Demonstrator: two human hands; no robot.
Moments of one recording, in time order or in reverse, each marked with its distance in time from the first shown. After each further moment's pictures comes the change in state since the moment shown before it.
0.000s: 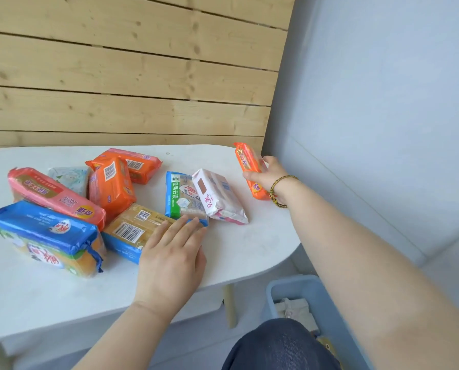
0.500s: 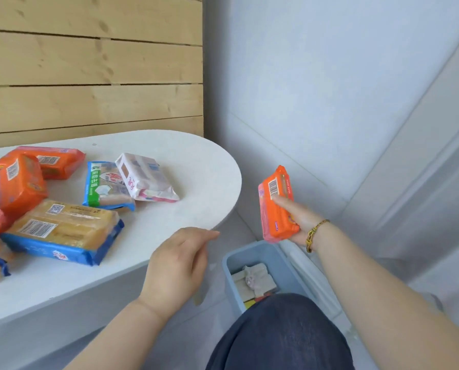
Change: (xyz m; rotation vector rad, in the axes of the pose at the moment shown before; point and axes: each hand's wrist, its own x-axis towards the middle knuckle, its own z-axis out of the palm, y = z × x) left_hand -0.016 0.094 0.017 -0.575 -0.142 0.033; right_hand -0.122 0.133 -0.100 0.732 -0.076 0.346
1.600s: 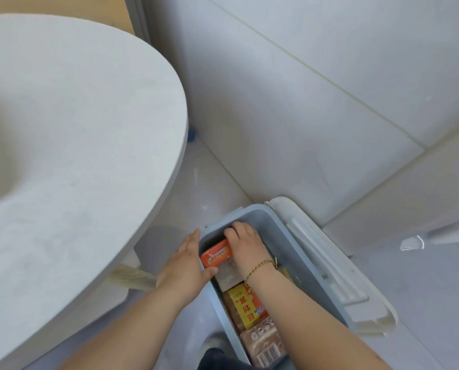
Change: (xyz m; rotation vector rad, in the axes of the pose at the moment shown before) left_hand -0.006 -0.112 0.229 0.047 -0.914 -0.660; right_hand 0.159 0.204 -0.046 -1.468 -0.004 -0.190
